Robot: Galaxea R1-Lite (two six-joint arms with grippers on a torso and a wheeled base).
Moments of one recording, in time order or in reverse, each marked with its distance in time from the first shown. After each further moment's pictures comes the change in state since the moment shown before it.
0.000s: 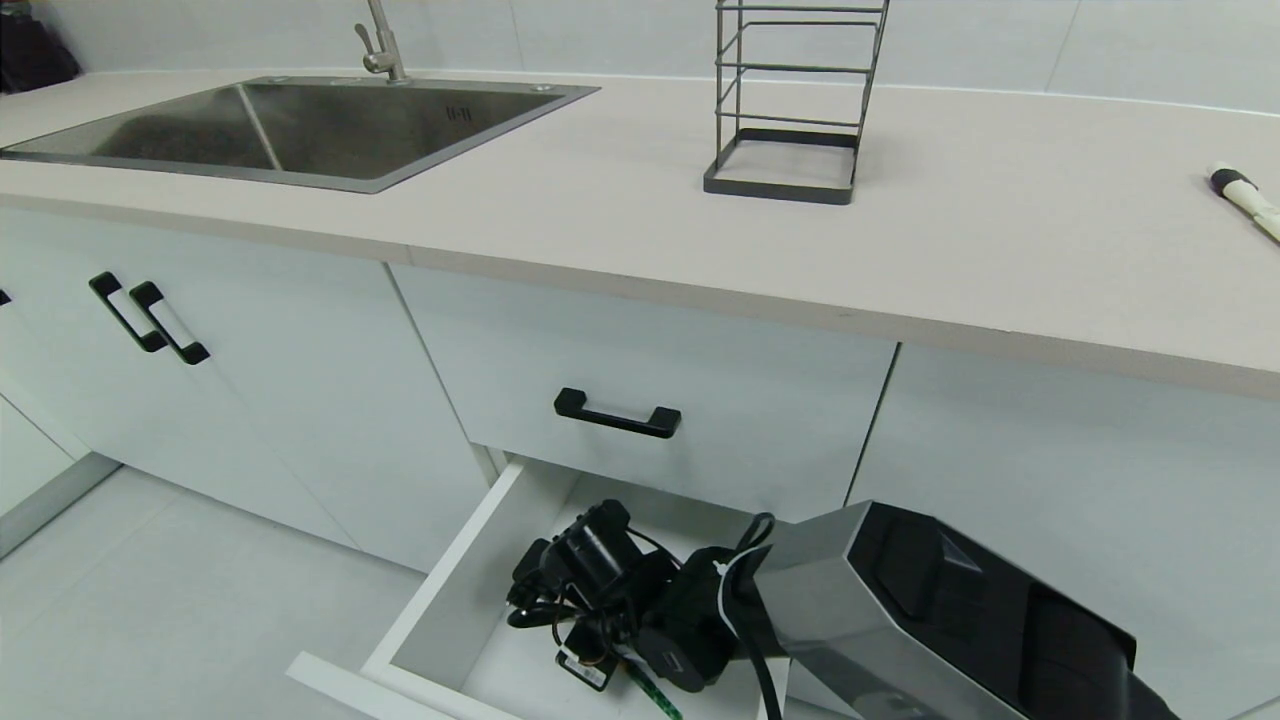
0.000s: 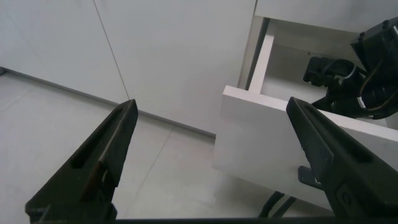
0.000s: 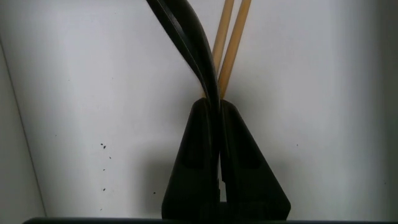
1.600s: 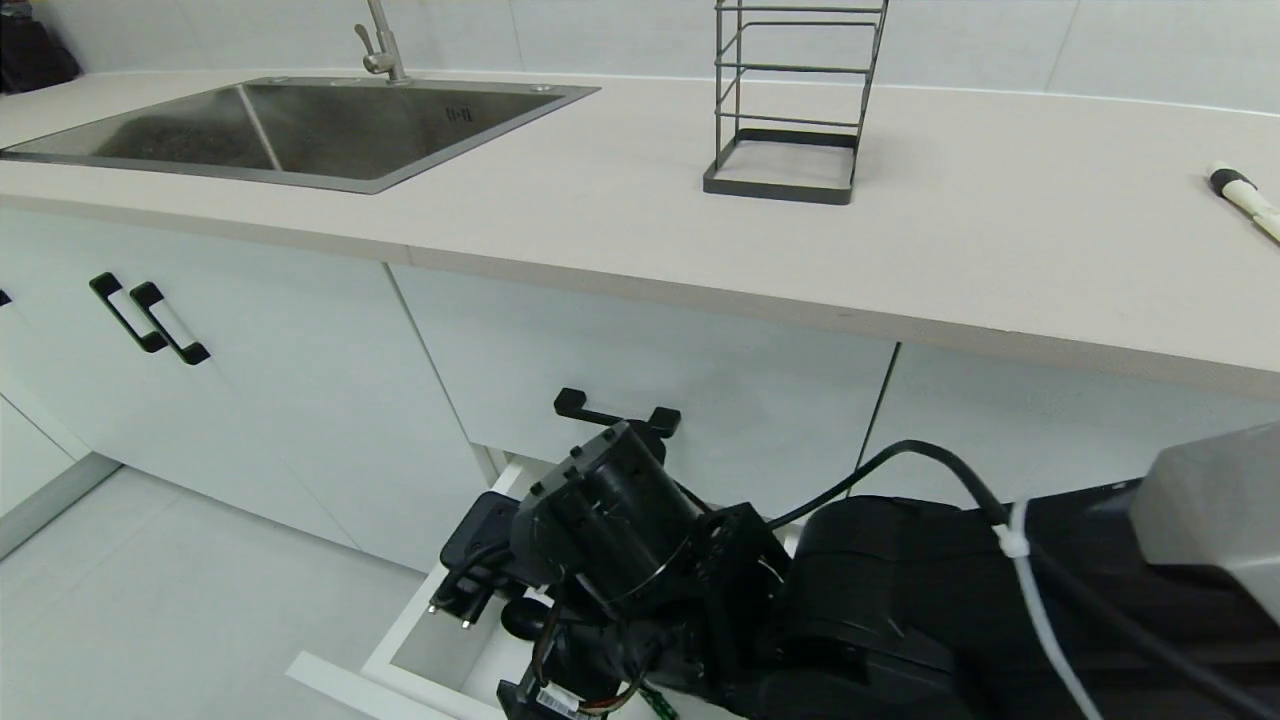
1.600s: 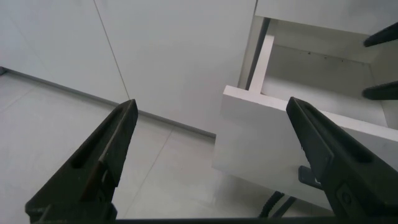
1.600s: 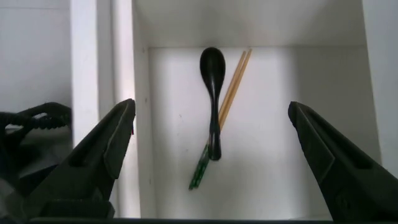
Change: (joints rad) left arm 0.000 0.000 0.000 0.000 0.000 0.000; right arm 0.154 -0.547 0.373 0.013 -0.003 0.004
